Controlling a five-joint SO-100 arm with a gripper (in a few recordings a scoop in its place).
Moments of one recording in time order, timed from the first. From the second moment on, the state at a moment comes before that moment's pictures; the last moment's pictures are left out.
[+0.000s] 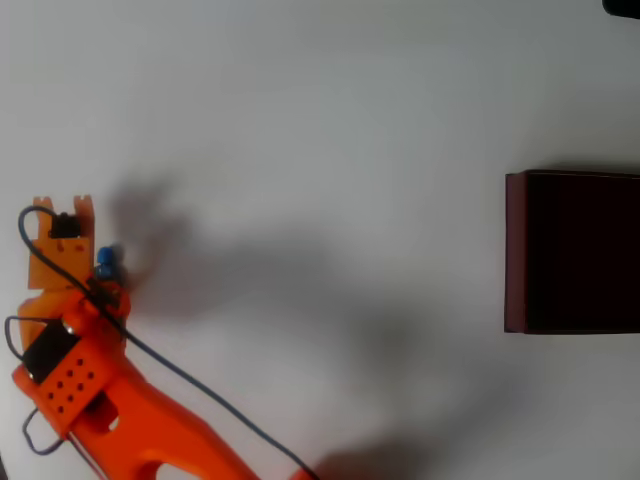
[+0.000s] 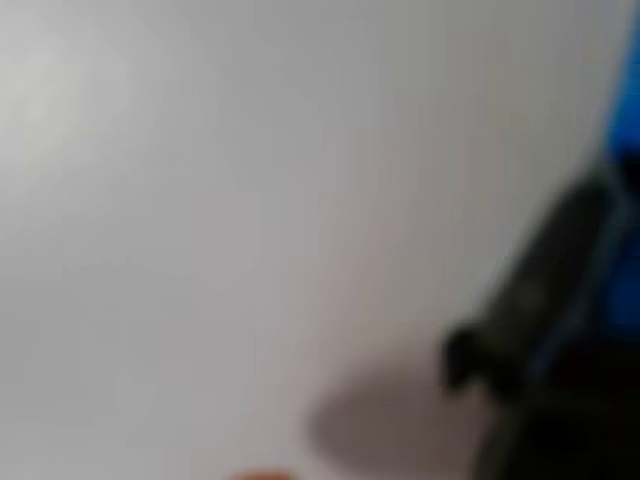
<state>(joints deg) -48.3 79.2 104.9 53.6 131.3</state>
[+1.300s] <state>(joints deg) -2.1 124.1 115.7 82.3 62.3</state>
